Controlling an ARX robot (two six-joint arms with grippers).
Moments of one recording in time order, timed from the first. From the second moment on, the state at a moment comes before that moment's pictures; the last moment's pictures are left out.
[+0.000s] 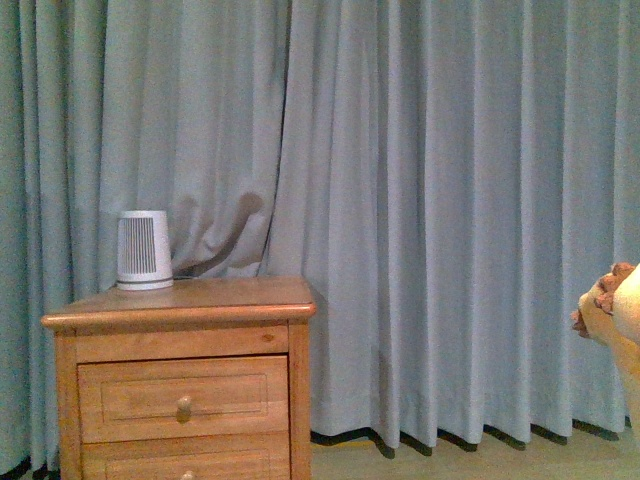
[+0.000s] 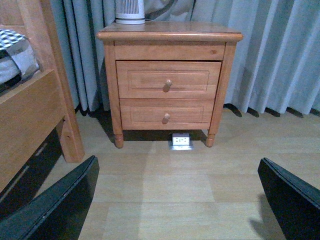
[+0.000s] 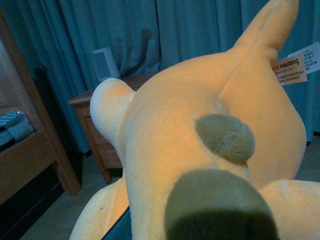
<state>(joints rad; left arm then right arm) 0.00 0.00 0.01 0.00 0.00 0.00 0.01 0.15 0.14 0.19 -0.23 0.26</state>
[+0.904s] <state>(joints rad) 0.00 0.00 0.01 0.00 0.00 0.00 0.01 0.16 0.14 0.19 -0.23 0.26</state>
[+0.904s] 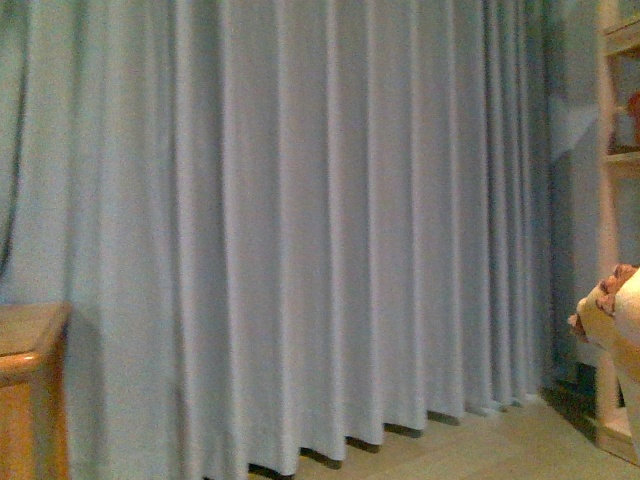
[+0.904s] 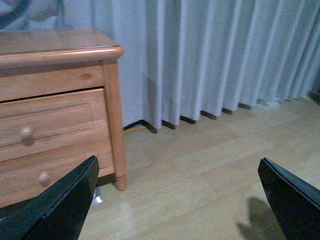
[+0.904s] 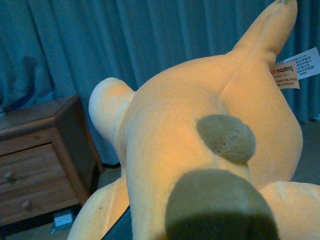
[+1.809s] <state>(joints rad) 0.00 0.00 0.01 0.00 0.00 0.00 0.01 0.16 0.14 0.19 -0.23 0.26</state>
